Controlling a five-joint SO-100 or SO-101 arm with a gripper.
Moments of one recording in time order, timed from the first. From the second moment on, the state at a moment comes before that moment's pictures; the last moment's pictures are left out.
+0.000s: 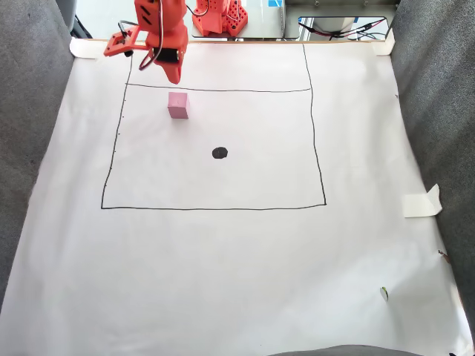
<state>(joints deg) 16.1 94.1 101.4 68.4 -5.3</state>
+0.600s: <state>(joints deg) 16.1 91.1 97.4 66.0 -9.1</state>
